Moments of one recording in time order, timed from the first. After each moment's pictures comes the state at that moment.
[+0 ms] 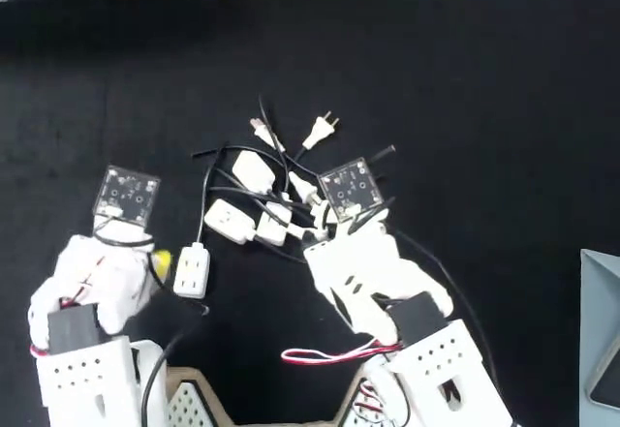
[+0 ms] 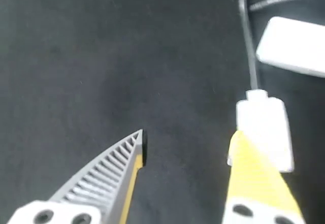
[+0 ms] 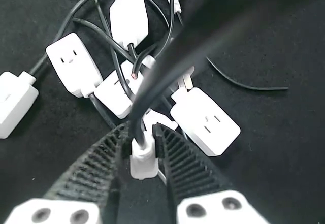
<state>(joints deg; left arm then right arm) -17.4 -81.4 70.7 72.7 -30.5 -26.1 -73.8 77.1 51.6 -1.0</state>
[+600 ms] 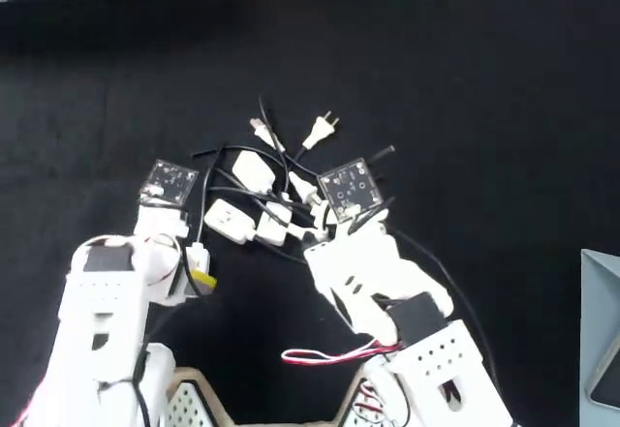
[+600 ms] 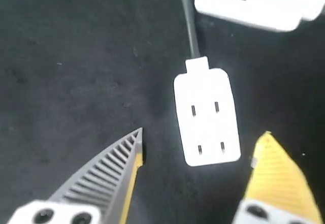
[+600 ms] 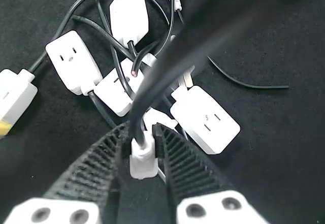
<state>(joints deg) -7.1 -45.9 70.1 58.8 -20.9 -26.1 -73.8 77.1 52.1 -1.0</state>
